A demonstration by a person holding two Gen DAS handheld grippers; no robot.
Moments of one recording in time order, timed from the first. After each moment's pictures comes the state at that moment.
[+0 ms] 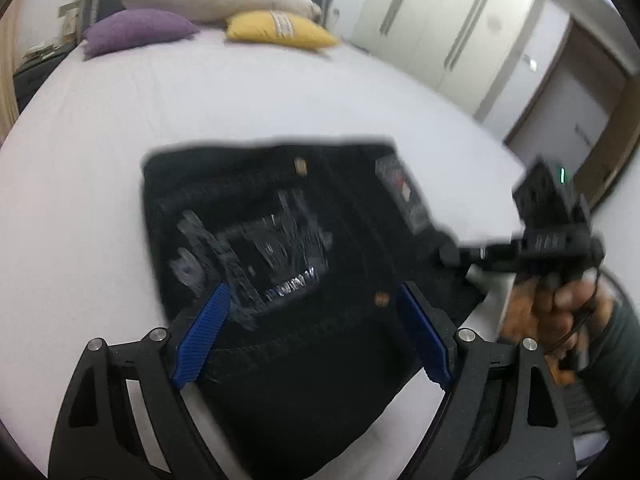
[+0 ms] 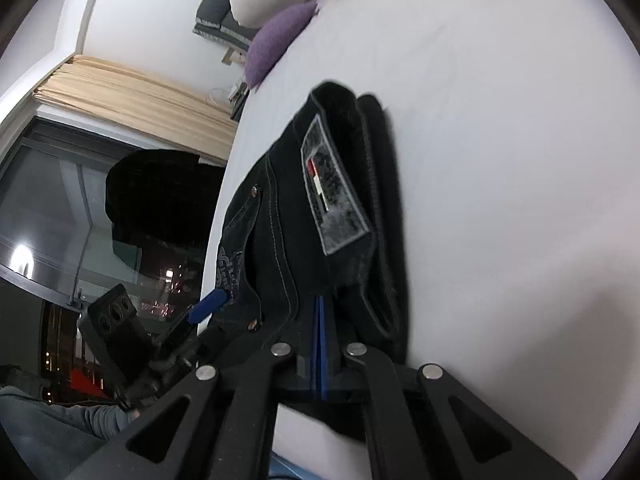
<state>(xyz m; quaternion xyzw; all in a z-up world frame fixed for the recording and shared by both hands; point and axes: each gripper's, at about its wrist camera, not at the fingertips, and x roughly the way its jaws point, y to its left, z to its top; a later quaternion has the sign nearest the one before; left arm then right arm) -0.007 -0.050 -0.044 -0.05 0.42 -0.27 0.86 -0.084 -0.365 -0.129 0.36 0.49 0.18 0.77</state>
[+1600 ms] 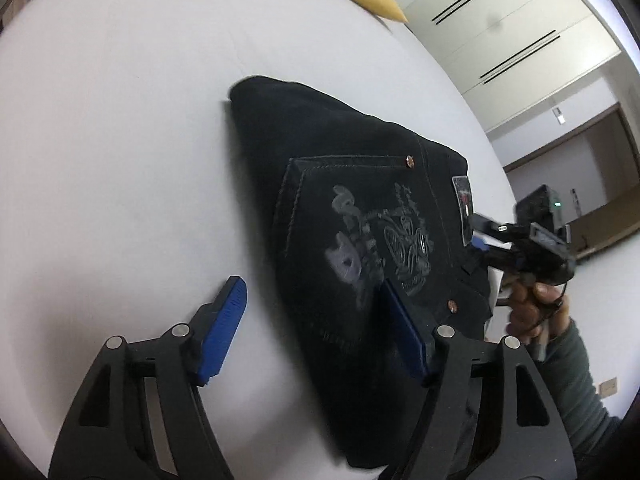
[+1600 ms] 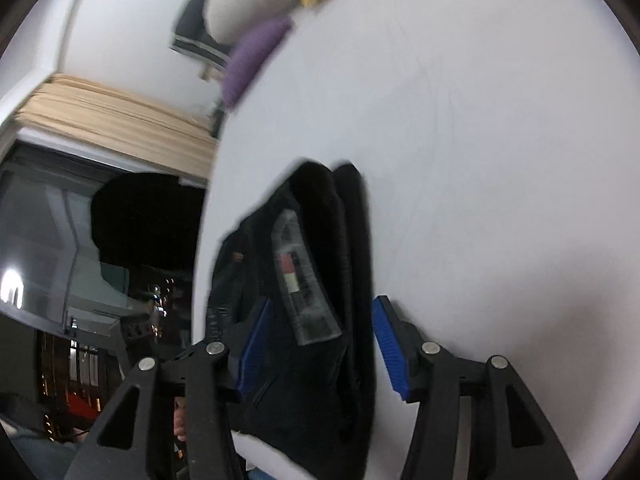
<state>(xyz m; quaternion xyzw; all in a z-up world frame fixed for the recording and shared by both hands) 0.073 0.025 -0.103 -0.18 0.56 -0.26 0.77 -0.002 -0.361 -0.148 0.38 0.52 0.14 0.75</state>
